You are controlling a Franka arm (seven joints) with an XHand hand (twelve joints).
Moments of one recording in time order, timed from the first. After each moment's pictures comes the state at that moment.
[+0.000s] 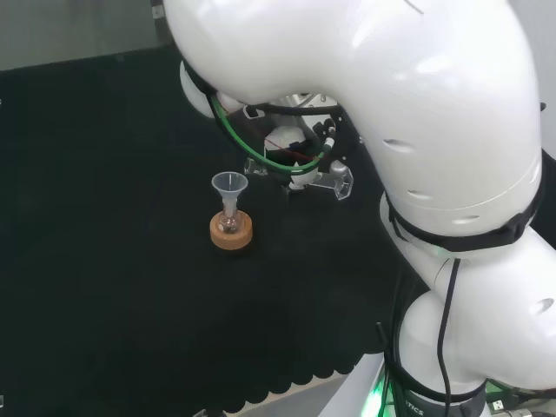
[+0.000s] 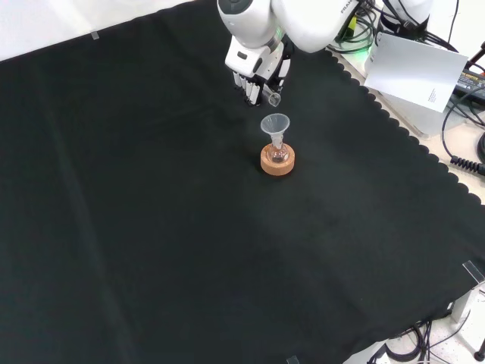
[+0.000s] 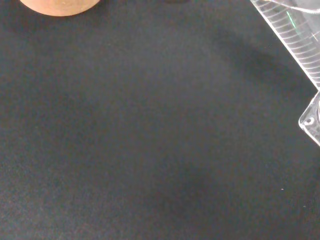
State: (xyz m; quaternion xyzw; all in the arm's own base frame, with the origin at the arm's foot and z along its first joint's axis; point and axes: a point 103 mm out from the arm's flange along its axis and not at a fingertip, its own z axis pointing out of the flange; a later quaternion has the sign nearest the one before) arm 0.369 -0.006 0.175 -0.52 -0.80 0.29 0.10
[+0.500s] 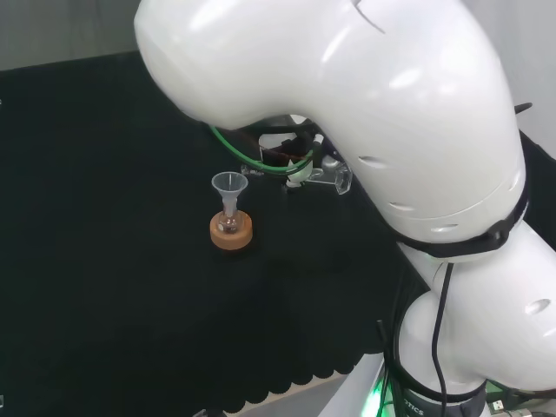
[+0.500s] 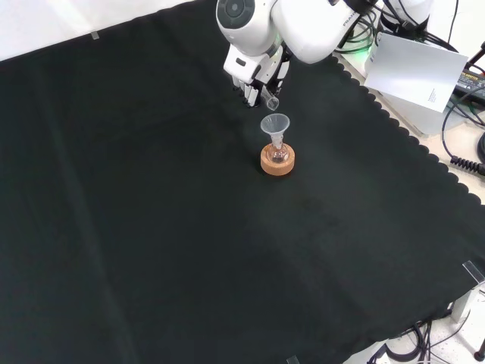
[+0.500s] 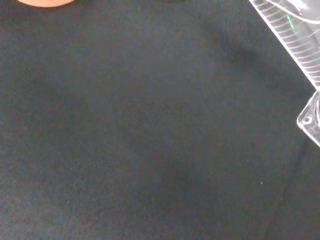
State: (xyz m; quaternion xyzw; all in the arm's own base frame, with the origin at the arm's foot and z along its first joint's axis) arm 0.376 0.000 0.180 -0.52 -0.78 0.33 0.09
